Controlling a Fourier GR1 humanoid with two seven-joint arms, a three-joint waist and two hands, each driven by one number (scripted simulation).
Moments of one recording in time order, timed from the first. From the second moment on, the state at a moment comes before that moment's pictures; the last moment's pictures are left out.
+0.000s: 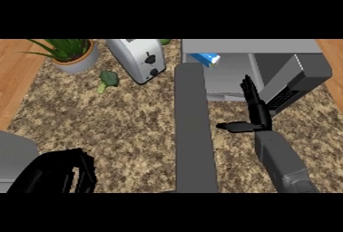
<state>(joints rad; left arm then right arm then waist) 0.19 0.00 0.02 -2.04 0.22 -0.54 0.11 -0.69 -0.13 -0.38 -0.25 0.19 0.04 -0.96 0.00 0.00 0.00</state>
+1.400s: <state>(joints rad) -0.29 0.00 -0.57 -1.24 -0.12 -0.05 -0.22 0.10 -0.18 -0.21 -1.15 0.07 0.27 -0.87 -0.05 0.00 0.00</state>
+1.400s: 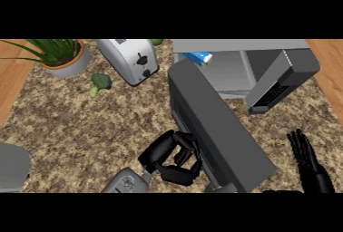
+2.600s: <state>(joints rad) -0.60 0.01 -0.92 -0.89 0.43 0.42 -0.49 0.22 -0.30 -0.13 -1.72 -0.22 0.50 -0.57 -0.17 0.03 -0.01</state>
